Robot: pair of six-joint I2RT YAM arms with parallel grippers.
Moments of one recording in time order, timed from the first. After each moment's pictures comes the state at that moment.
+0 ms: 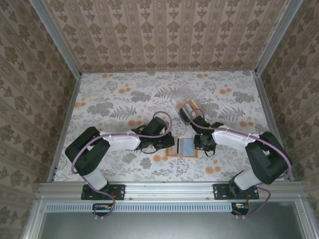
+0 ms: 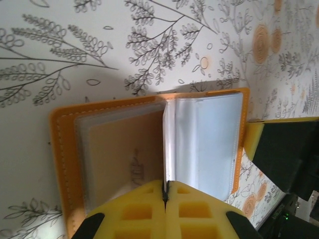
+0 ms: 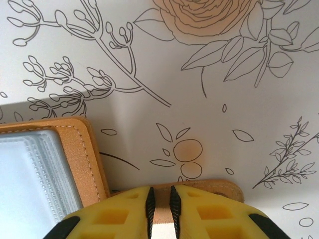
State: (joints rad) left arm -0.91 1.66 0.78 0.05 0.32 -0.97; right arm 0.54 1.50 0.74 -0.64 0.09 0.77
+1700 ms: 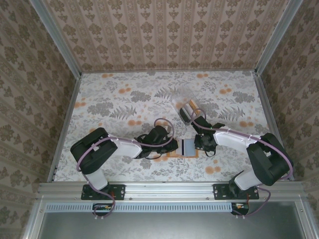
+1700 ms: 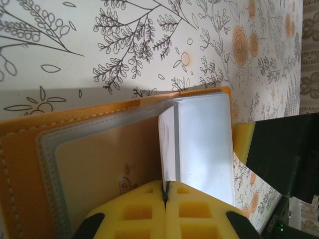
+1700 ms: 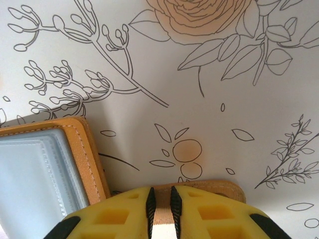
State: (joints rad) left arm -0.99 1.71 0.65 0.38 0.24 -1.06; right arm 0.53 1.48 0.72 -0.61 0.08 0.79
